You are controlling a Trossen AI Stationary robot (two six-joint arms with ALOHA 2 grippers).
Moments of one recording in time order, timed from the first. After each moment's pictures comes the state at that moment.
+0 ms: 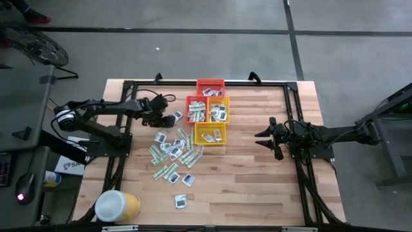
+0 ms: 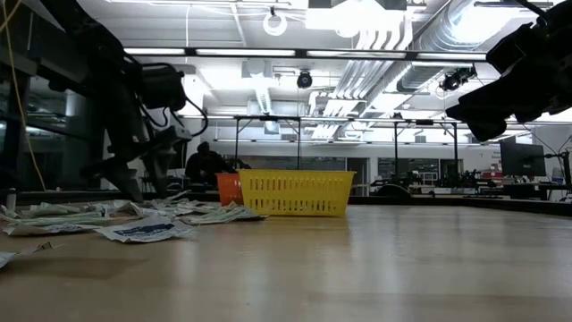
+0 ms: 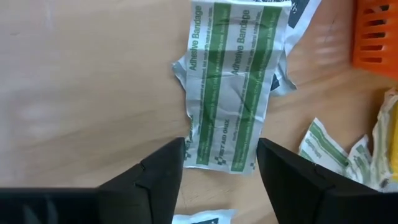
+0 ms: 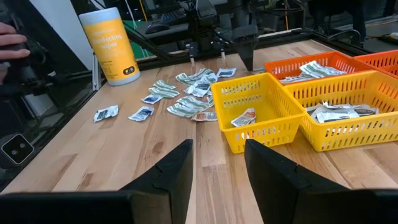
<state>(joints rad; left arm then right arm) 0.55 1.35 0.50 -0.38 0.15 -0.87 0.02 0.21 0.01 0.03 -0.01 0.20</state>
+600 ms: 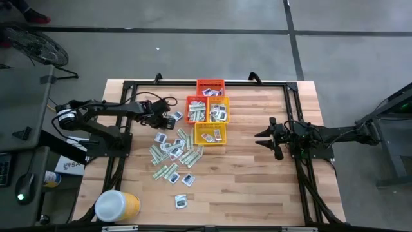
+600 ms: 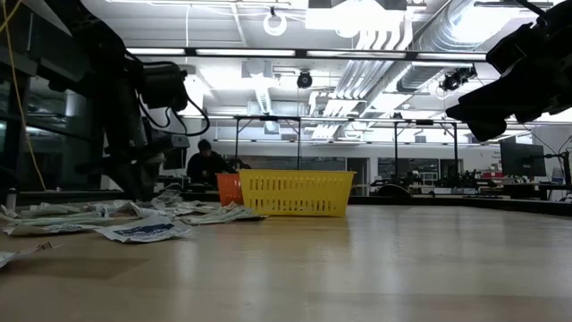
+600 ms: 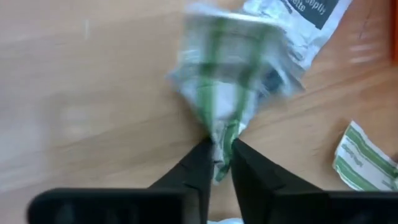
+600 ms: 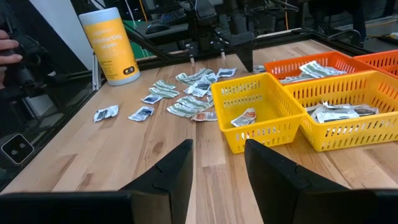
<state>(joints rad) 0.48 1.38 0.50 -0.42 0.02 -0.89 0.02 0.21 0.01 0.03 -0.01 0.20</state>
